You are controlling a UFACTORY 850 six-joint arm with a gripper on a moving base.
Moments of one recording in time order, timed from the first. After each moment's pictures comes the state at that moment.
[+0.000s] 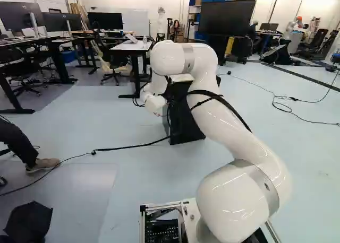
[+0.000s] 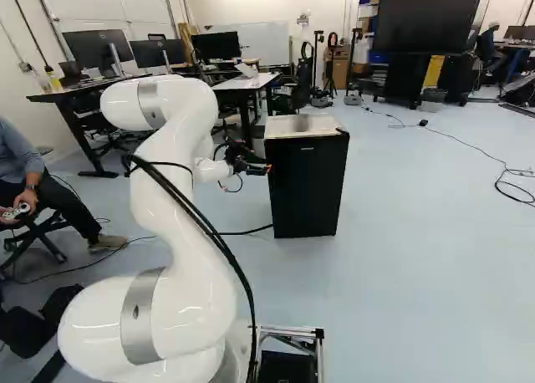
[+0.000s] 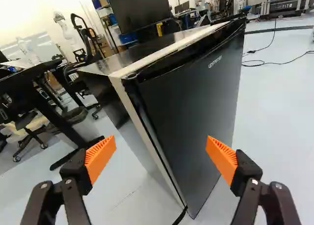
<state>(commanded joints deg) 17.4 -55.7 -75.0 56.1 64.8 0.0</state>
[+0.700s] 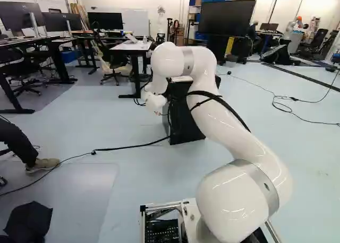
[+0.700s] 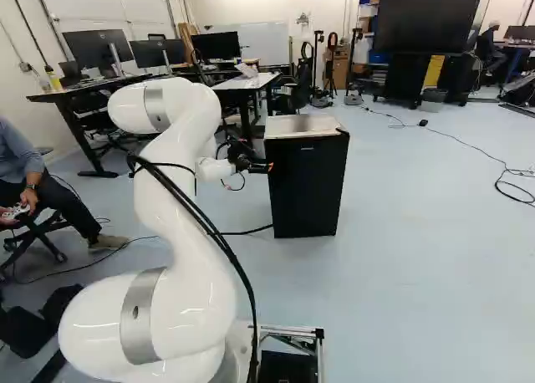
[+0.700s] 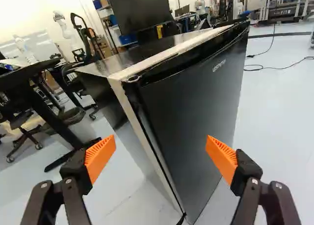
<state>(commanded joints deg) 16.7 -57.3 -77.7 56.1 64.8 -4.6</state>
